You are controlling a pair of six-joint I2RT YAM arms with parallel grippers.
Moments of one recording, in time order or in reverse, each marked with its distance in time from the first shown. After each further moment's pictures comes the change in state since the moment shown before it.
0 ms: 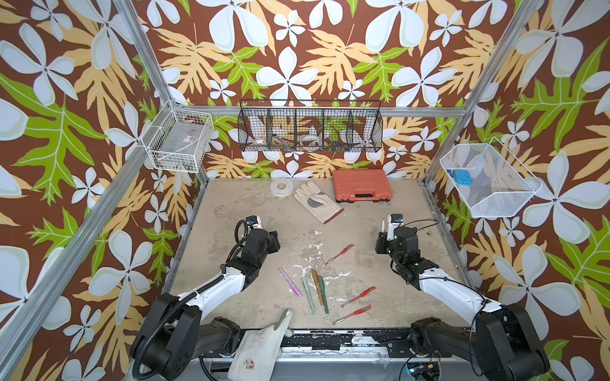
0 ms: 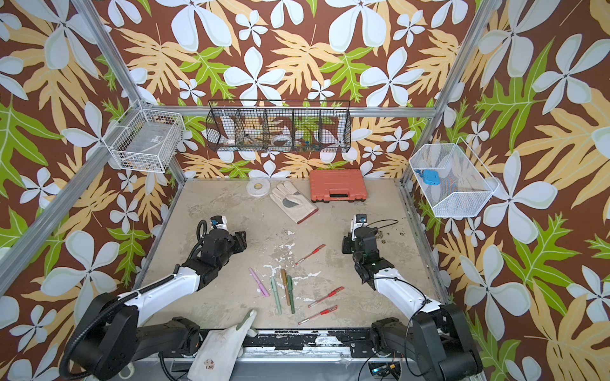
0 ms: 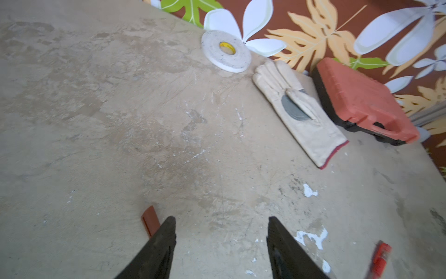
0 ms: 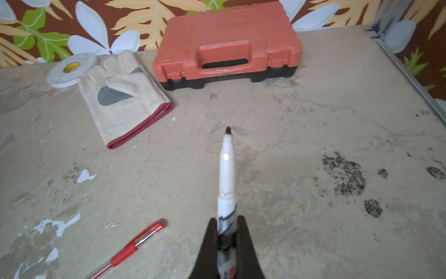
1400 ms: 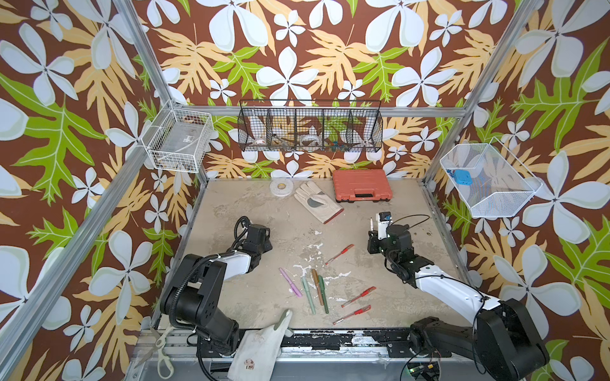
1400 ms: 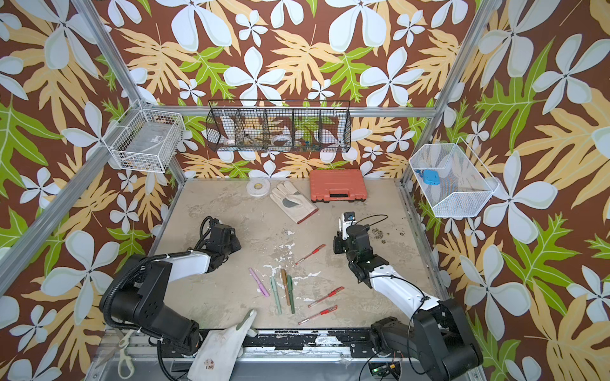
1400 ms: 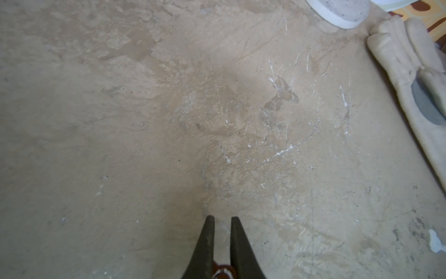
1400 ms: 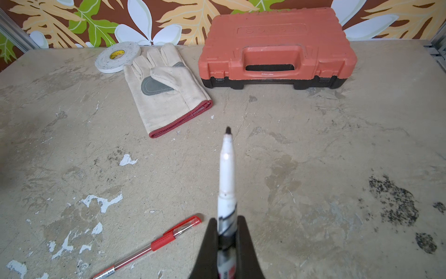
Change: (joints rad) left arm 0.152 0.372 0.112 -0.036 -0.018 -0.085; right arm 0.111 0.018 0.052 -0.016 -0.057 -0.050
